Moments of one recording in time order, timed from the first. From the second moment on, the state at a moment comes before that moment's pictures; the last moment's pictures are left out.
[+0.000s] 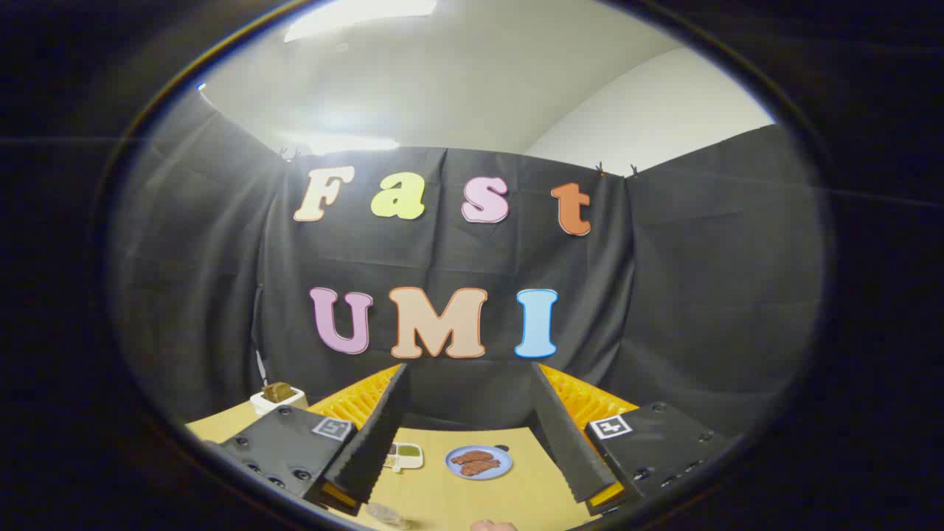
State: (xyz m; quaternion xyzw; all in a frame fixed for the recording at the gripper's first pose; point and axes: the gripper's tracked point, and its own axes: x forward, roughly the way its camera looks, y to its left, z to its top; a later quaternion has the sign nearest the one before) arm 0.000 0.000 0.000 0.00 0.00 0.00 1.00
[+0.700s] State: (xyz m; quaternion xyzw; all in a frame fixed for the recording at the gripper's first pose) arm 0.007 0.030 -0.039 0.00 0.02 0.04 1.00
